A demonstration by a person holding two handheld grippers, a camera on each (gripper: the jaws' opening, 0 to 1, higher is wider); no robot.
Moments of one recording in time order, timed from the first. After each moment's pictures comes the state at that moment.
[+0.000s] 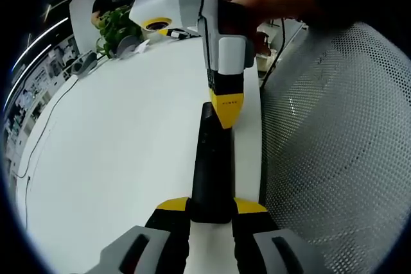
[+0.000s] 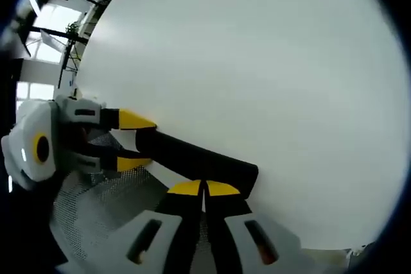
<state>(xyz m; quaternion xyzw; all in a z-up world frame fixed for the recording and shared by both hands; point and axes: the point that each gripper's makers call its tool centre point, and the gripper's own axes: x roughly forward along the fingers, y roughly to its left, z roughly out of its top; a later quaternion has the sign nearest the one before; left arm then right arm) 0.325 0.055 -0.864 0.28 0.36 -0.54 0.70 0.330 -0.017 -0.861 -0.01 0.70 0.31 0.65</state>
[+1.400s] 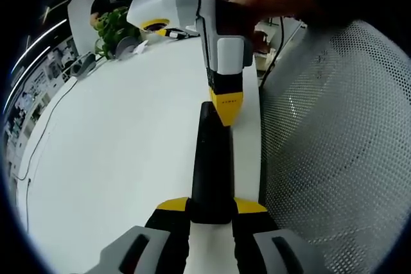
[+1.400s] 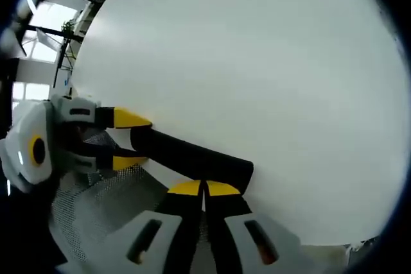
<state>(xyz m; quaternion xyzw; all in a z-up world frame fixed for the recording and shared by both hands) 0.325 0.054 -0.864 0.28 0.36 -0.55 0.70 0.330 -0.024 -0.863 -0.02 0.71 0.29 0.64</state>
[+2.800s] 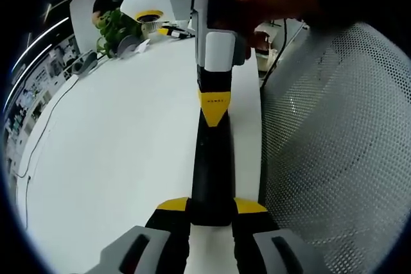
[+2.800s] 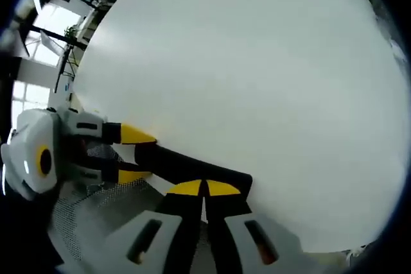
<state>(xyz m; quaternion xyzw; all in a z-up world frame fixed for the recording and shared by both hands) 0.325 0.053 -0.864 0.28 0.36 -0.54 0.70 0.346 -0.014 -0.858 -0.01 0.68 0.29 0.68</state>
